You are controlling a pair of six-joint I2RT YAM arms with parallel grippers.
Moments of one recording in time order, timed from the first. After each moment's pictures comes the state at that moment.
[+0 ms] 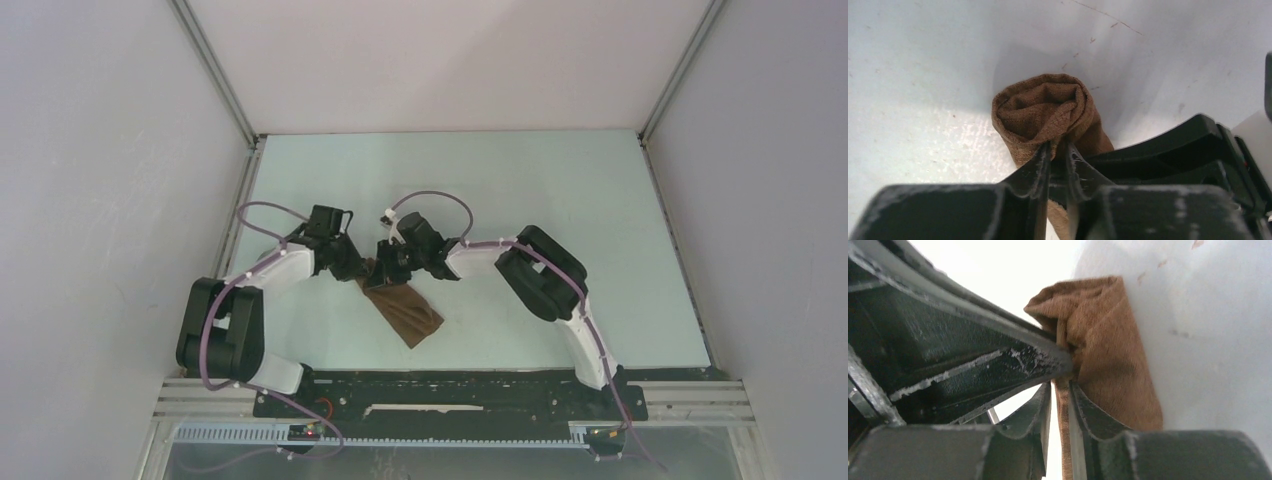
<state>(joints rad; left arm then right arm) -0.22 1.46 0.77 -0.37 0.12 -0.76 0.88 2.24 1.39 0.26 -0.50 0.80</state>
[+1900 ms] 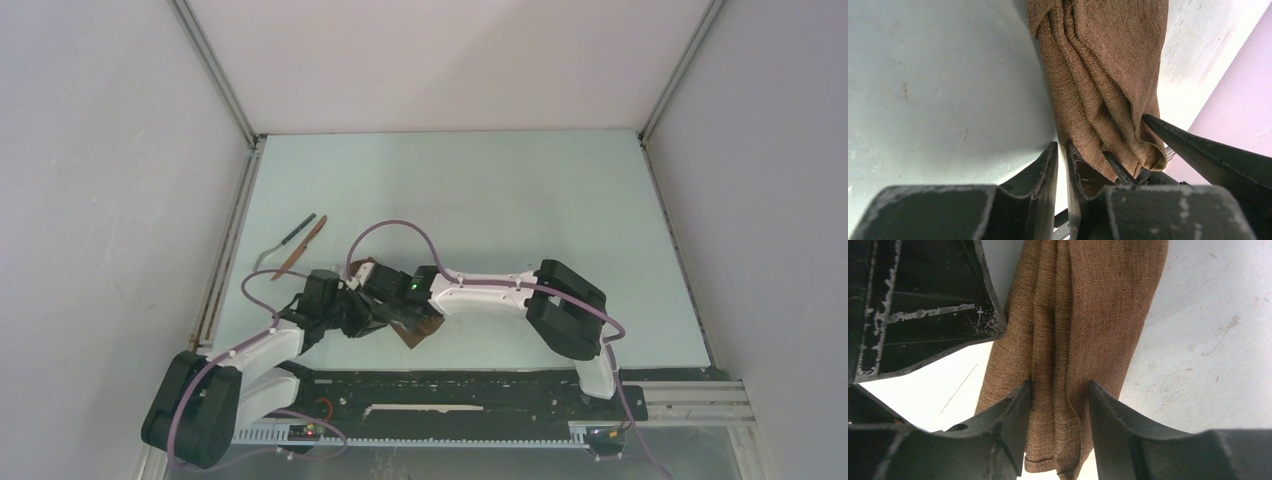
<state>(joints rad) -0.34 1.04 0.21 -0.05 0.38 -1.01 1.20 1.99 1.45 -0.59 0.21 0.04</state>
